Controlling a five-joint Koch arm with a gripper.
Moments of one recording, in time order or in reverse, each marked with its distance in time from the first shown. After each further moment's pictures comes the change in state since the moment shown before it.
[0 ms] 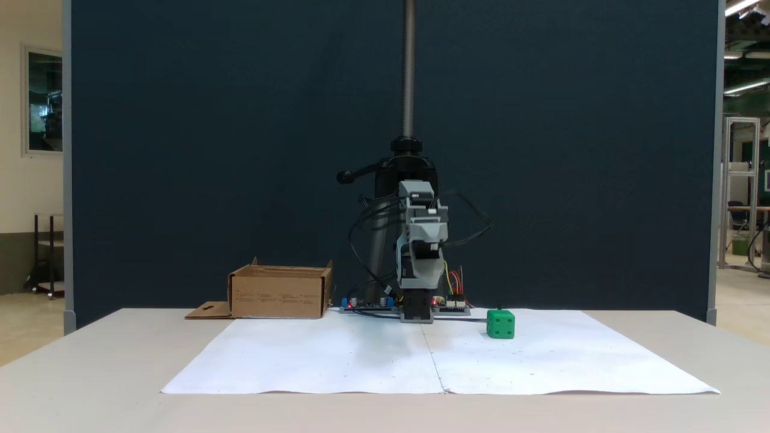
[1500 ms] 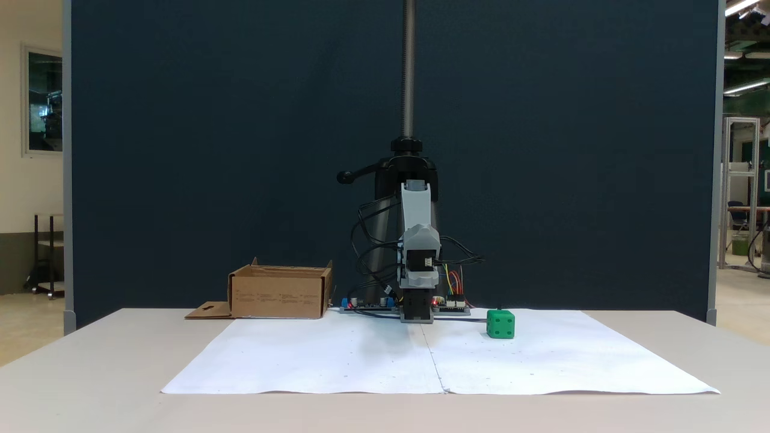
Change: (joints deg) arm 3.4 0.0 38.0 -68.9 -0.9
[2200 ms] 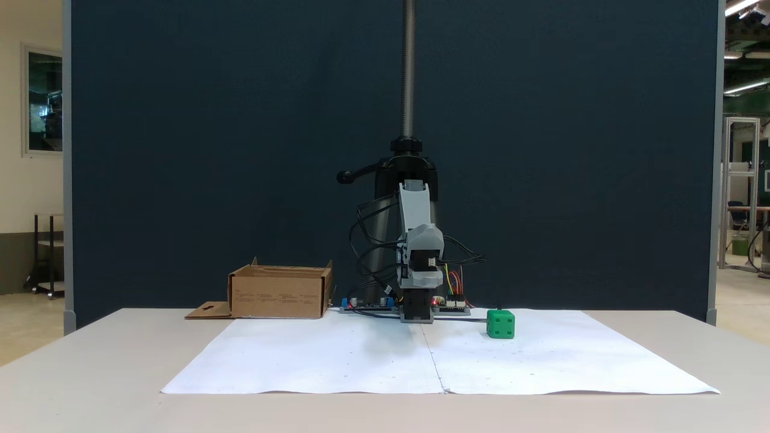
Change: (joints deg) arm -2.3 0.0 0.0 0.0 0.0
